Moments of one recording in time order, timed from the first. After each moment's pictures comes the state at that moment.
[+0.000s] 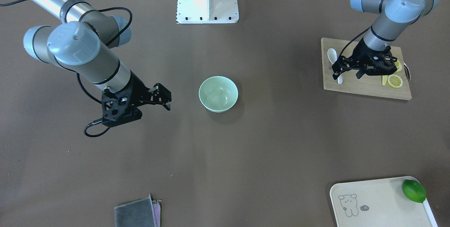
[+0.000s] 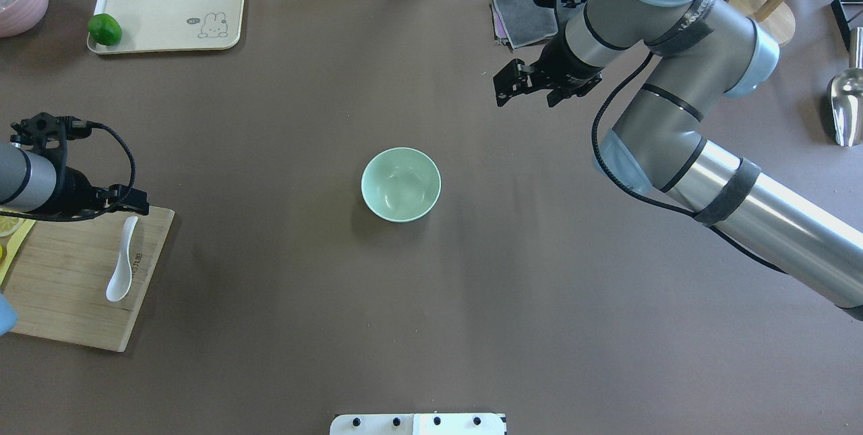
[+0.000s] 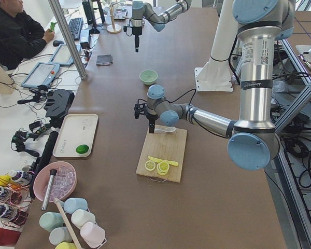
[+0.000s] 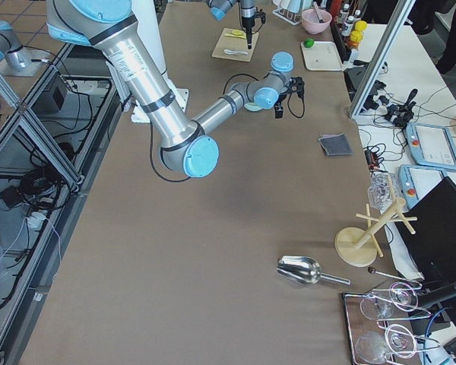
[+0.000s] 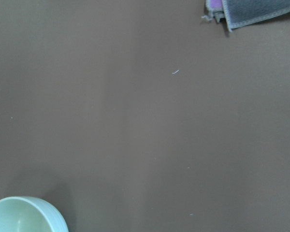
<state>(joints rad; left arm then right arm) -0.78 -1.52 -1.82 -2.12 -2.01 -1.07 0.86 -0.97 1.52 -1.20 2.22 0.94</state>
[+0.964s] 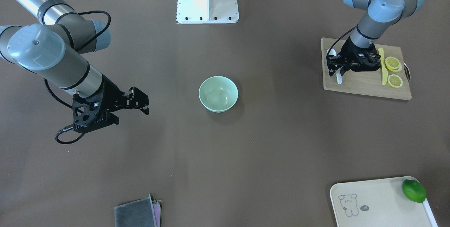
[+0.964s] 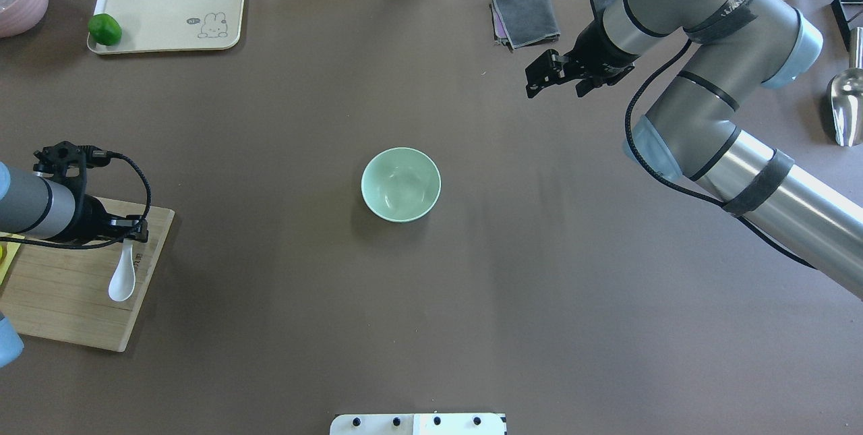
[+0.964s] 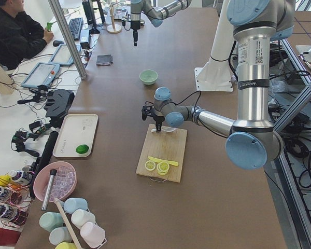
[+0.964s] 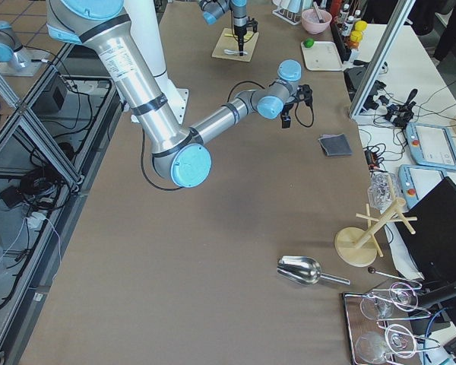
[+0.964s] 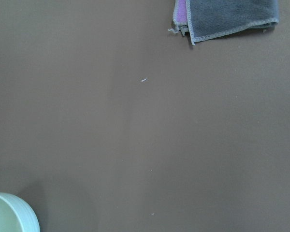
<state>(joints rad) -0.71 -1.49 -1.84 -2.14 -1.98 -1.09 0.90 -1.00 1.53 -1.20 2.25 0.88</state>
